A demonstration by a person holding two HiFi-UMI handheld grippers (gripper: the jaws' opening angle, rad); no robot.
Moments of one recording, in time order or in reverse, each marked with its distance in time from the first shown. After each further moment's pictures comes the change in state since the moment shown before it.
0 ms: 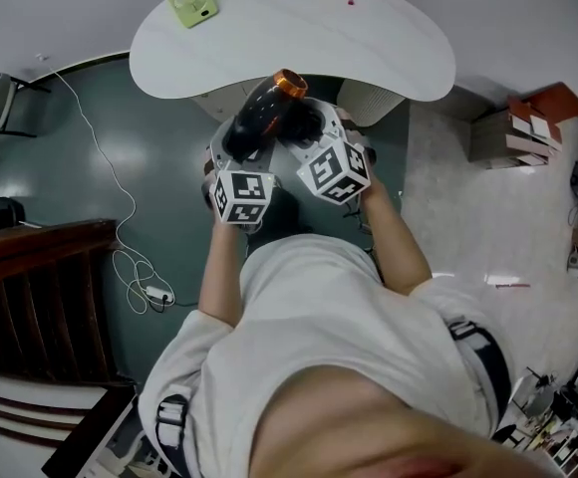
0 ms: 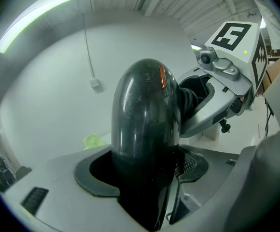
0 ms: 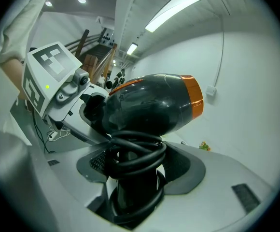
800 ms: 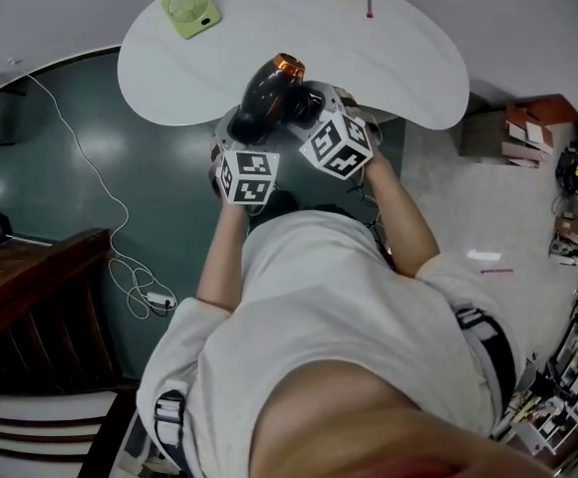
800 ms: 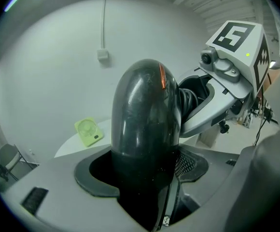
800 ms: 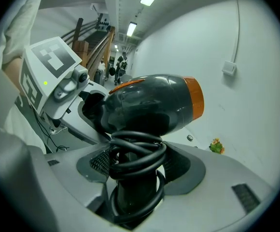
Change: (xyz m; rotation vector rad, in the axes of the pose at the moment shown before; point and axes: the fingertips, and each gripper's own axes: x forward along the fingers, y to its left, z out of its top) left arm 0.152 0.117 -0.019 -0.185 0.103 -0.103; right arm 0.171 -0.106 -0.005 0.005 0.188 0.125
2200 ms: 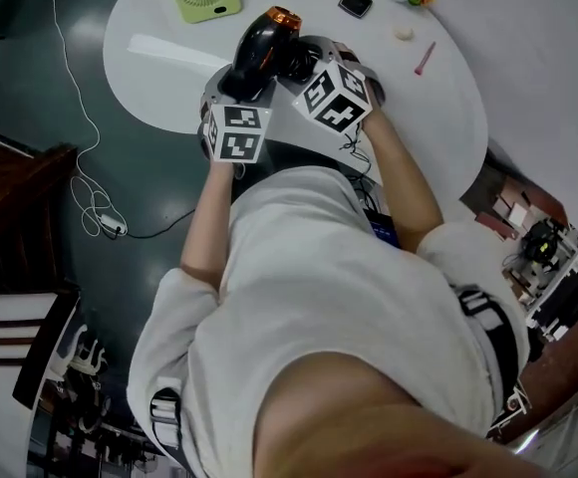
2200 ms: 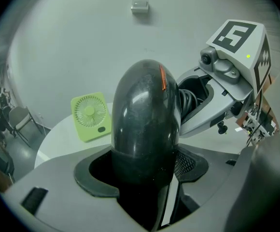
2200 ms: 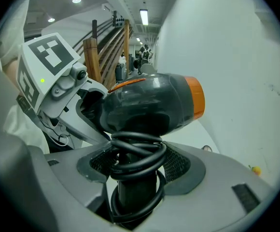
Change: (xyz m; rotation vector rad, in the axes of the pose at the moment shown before) left arm 0.236 0.122 0.040 -0.345 0.250 0.147; right arm 0.205 -0.206 -0.035 -0.114 0.069 0.416
